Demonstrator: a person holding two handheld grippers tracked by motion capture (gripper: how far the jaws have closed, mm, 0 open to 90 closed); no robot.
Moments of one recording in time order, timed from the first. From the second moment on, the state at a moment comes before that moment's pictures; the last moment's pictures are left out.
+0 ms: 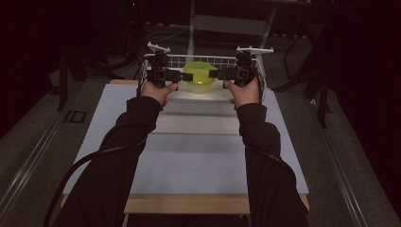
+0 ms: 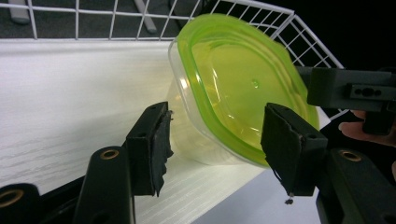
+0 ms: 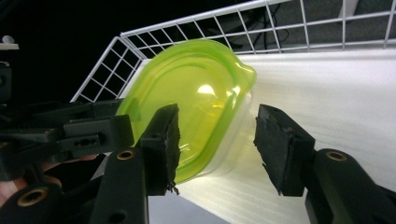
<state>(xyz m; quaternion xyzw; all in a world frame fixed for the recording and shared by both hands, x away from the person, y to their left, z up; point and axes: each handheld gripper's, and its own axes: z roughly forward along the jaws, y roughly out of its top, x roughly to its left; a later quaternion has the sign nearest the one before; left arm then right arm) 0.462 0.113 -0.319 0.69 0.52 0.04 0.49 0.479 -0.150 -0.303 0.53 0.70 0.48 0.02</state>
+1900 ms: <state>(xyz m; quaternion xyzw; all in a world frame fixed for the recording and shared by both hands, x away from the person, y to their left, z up) 0.316 0.135 -0.396 0.72 0.32 0.10 0.61 0.380 -0.147 -0.347 0.37 0.77 0.51 0.09</state>
